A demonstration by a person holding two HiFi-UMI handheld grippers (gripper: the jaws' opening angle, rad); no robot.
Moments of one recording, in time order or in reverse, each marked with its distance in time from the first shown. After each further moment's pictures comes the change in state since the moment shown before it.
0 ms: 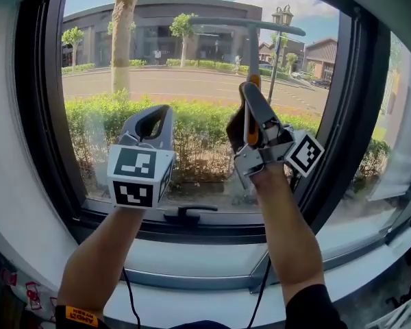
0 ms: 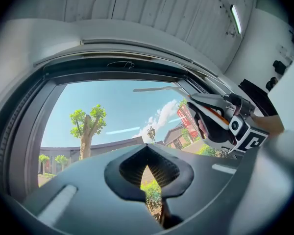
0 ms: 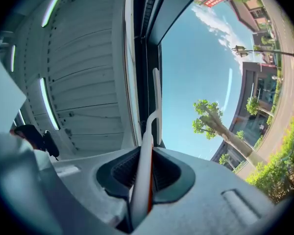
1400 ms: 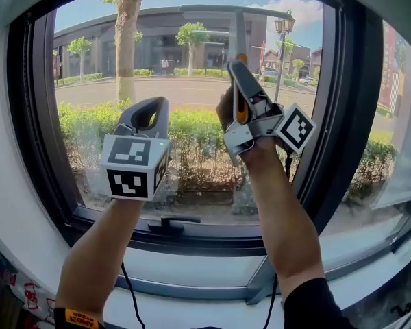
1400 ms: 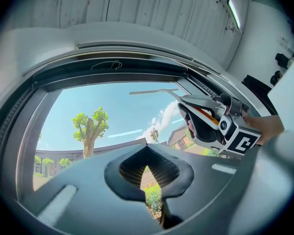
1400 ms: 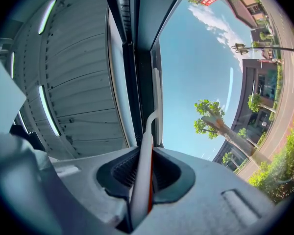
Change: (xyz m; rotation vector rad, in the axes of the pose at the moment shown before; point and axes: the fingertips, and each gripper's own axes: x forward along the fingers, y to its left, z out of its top) left arm 0.047 -0.032 0.037 0.034 -0.016 0.054; right arm 0.025 -0.021 0.068 0.052 -0.021 0.044
